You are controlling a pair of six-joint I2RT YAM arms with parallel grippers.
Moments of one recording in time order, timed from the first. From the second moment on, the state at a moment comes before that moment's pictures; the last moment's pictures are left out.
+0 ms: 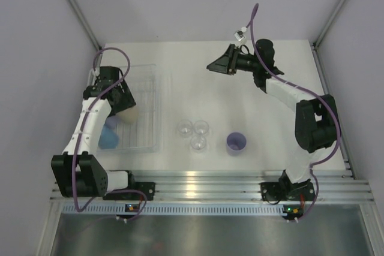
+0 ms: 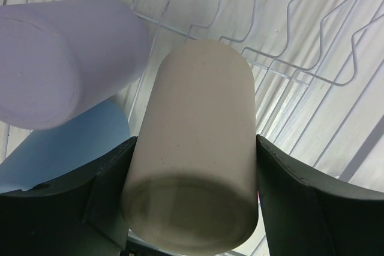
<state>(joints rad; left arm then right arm) 0.02 1.28 1.13 -0.87 -0.20 -0.42 0.31 1.78 1.28 0.40 -0.93 0.86</state>
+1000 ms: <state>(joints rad) 0.02 1.45 1.13 -0.84 -0.25 -0.42 0.28 1.76 1.27 0.37 -0.91 0.83</state>
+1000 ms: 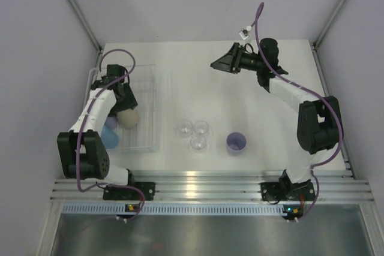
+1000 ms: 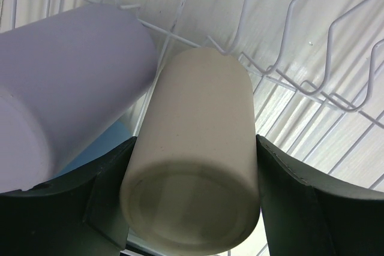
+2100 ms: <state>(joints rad) 0.02 1.46 1.19 -0.82 -0.23 -0.40 0.28 1.74 1.27 0.24 -0.89 0.74</state>
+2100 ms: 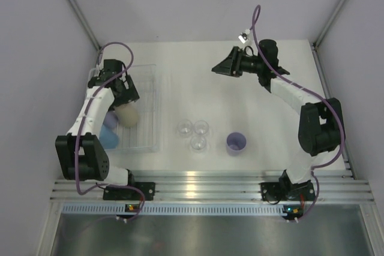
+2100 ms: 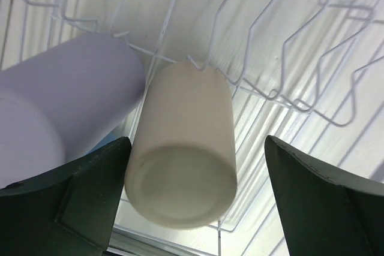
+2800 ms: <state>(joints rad) 0.02 1.17 1.32 -0.86 -0.04 -0.38 0.28 1.23 1.09 -0.55 -0.56 0.23</state>
